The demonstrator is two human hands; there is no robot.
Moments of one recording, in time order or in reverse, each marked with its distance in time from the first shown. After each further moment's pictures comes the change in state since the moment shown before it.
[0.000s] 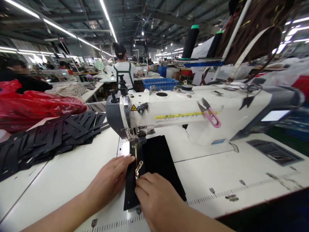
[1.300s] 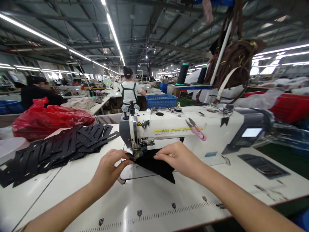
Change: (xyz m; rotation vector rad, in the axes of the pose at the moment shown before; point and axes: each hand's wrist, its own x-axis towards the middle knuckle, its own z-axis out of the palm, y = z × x) left_hand 0.033 0.018 -0.046 -0.078 0.356 -0.033; right_hand 0.039 0.050 -0.098 0.208 -0.159 0.429
